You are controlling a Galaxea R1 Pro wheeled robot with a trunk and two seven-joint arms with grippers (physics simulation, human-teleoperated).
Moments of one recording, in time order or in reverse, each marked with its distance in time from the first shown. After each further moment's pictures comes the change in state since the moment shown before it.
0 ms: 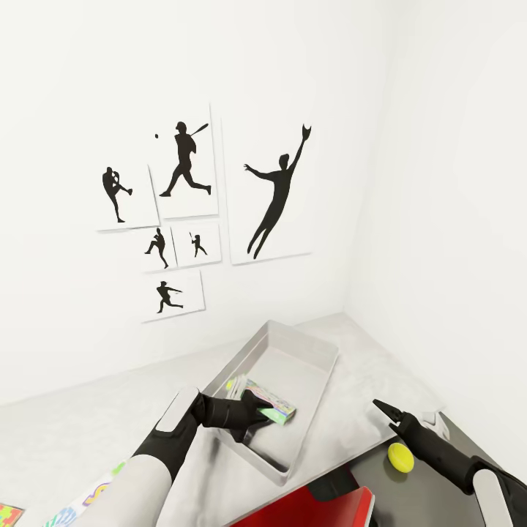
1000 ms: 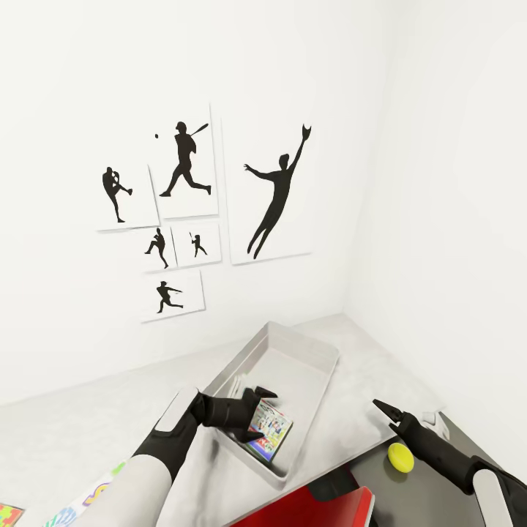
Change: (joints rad) left arm 0.000 0.000 -0.001 -0.001 0.046 0.003 0.001; right arm 0.000 0.000 0.000 0.000 0.001 0.000 0.000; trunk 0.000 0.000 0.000
